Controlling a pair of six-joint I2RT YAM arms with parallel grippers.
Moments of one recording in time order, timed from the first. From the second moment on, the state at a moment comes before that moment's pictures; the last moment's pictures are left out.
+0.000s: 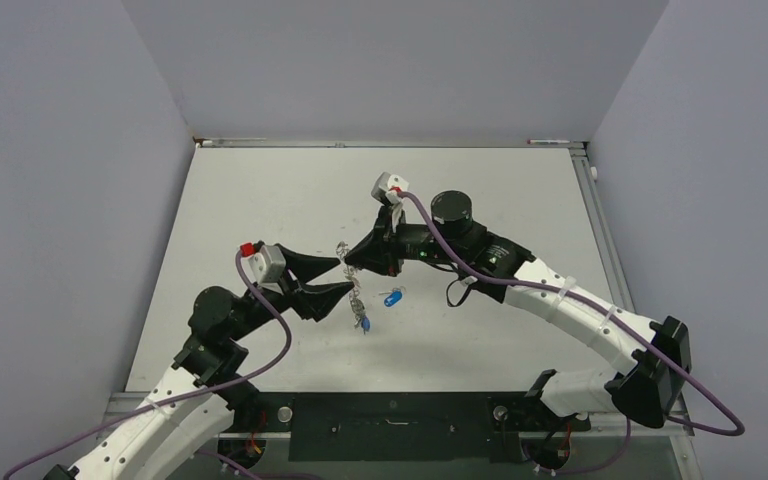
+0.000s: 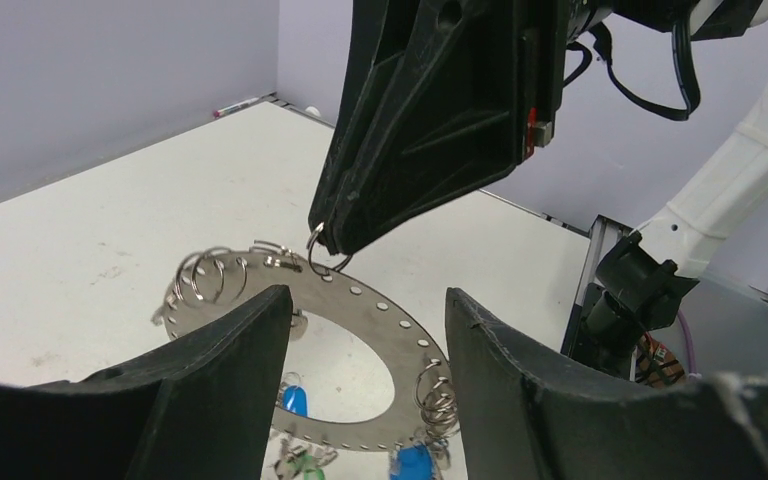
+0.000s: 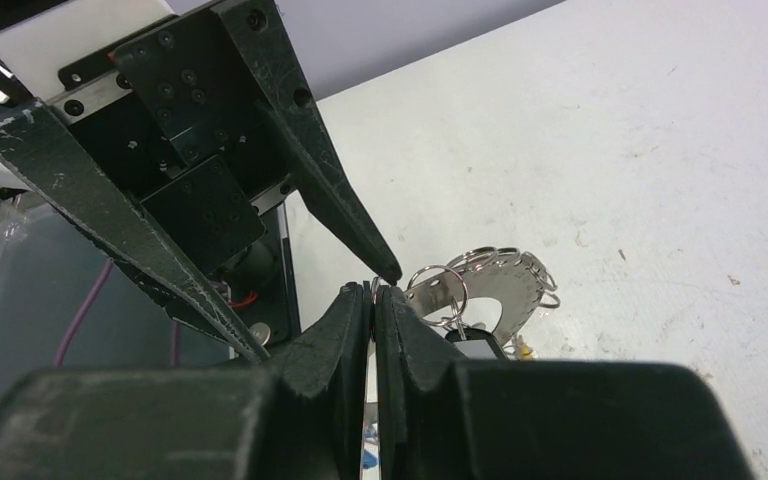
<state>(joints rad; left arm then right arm) -0.60 0.53 0.44 0.30 0.42 -0.30 0.85 1.30 1.16 -0.04 -0.57 0.19</state>
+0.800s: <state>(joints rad) -0.61 0.57 0.51 0.17 0.36 -0.12 0.91 1.40 1.36 -0.32 -0.30 0.23</state>
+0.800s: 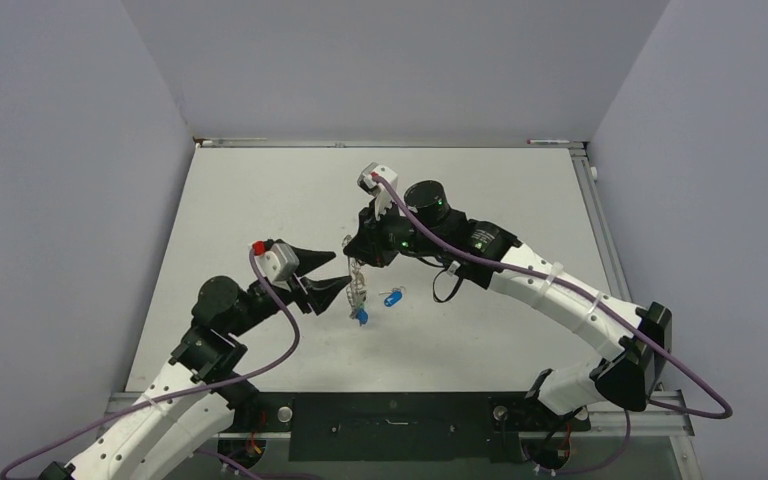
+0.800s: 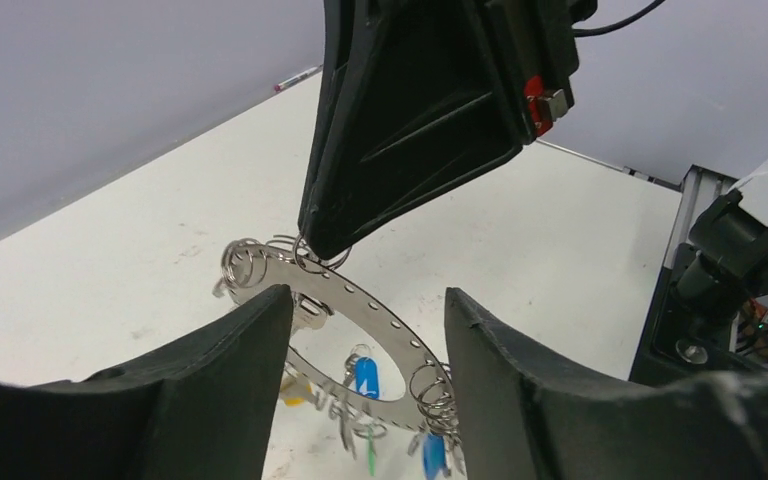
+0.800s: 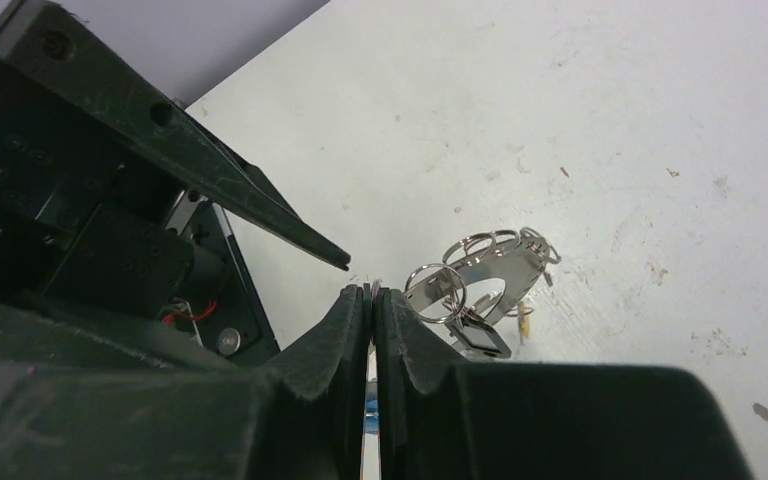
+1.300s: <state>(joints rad) -0.61 0.60 0.53 0.14 0.37 -0.05 0.91 1.47 1.43 -0.43 -0.24 0.31</state>
